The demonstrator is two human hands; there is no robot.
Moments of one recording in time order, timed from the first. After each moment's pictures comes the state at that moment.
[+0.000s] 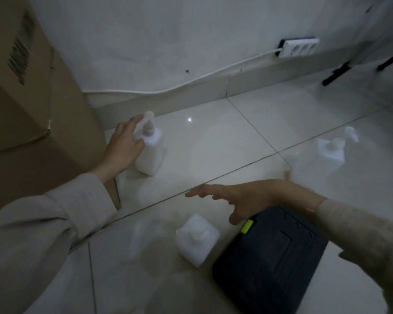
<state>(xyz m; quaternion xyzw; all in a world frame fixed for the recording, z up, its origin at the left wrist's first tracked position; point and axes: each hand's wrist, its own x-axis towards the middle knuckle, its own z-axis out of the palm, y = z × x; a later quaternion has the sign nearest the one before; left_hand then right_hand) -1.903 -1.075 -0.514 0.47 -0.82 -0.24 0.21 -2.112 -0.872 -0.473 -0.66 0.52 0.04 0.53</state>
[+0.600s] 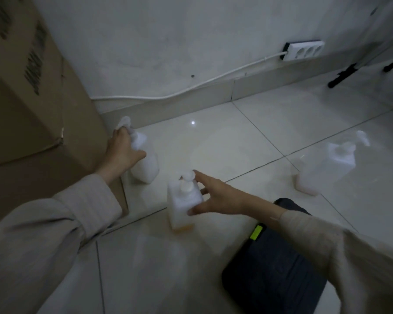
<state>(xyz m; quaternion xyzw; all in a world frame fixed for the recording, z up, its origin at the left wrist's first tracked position) -1.897 -1.092 -0.511 0.56 -0.77 -0.23 0.19 -2.070 -0.901 -0.518 -0.61 0.58 -0.27 0.47</state>
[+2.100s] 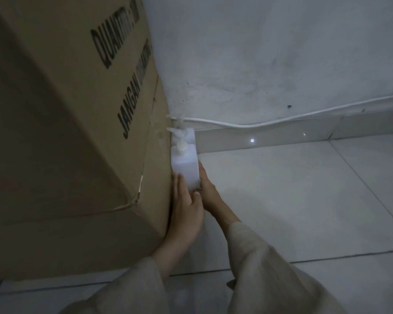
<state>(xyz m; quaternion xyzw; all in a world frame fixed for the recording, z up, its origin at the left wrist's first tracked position) -1.892 -1.068 -0.537 0.63 -0.60 -0.38 0.31 -1.966 -1.127 -0.597 -0.49 0.60 -0.39 0.50</state>
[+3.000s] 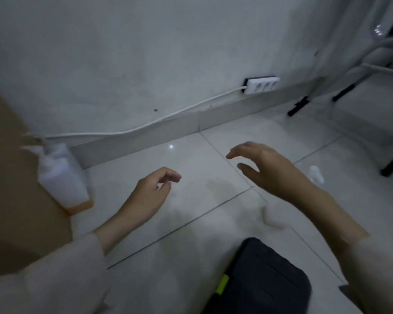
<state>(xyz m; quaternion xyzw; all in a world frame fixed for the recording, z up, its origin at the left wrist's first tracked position) -2.010 -1.010 -0.486 0.36 -0.79 -0.45 0.22 -2.220 -0.878 -0.420 -0.64 0.74 -0.18 0.04</state>
